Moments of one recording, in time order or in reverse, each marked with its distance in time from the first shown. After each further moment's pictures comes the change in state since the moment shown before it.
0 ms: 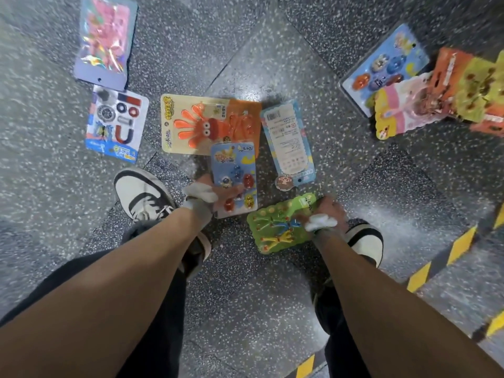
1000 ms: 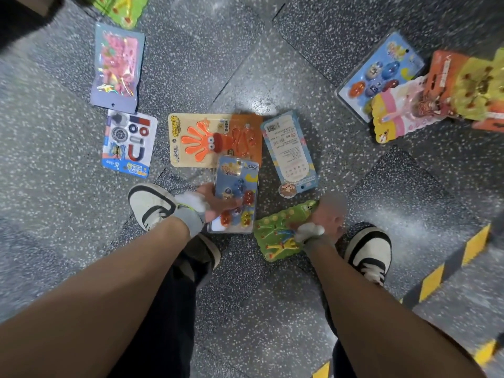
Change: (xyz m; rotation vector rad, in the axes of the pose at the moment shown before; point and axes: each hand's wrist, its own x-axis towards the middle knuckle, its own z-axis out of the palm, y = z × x) left_hand -0.006 0.013 -0.036 0.404 -0.181 0.010; right_hand -0.006 -0.014 0.032 -0.028 0.145 0.042
